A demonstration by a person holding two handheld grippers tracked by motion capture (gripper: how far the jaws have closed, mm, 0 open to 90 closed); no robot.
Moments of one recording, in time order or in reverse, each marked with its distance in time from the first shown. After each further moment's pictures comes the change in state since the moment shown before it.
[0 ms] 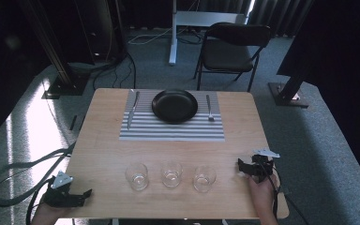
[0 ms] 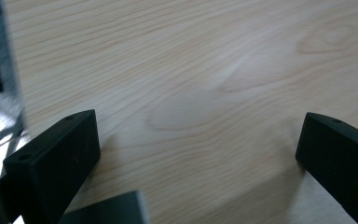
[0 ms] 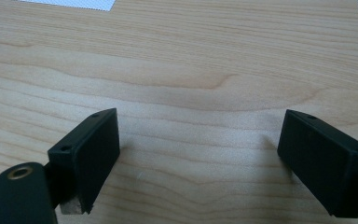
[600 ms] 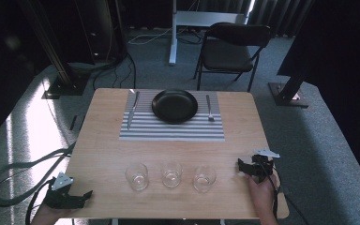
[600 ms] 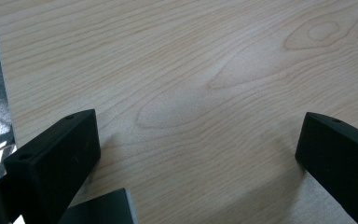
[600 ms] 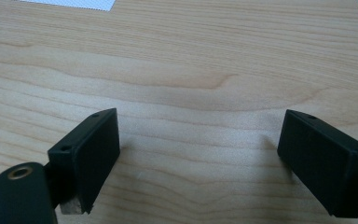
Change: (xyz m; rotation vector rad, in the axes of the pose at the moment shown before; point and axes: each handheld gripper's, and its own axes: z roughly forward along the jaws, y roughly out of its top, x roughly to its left) left arm -0.001 -0.001 -0.001 0.006 0.001 -0.003; right arm 0.000 0.000 0.000 0.000 0.000 0.000
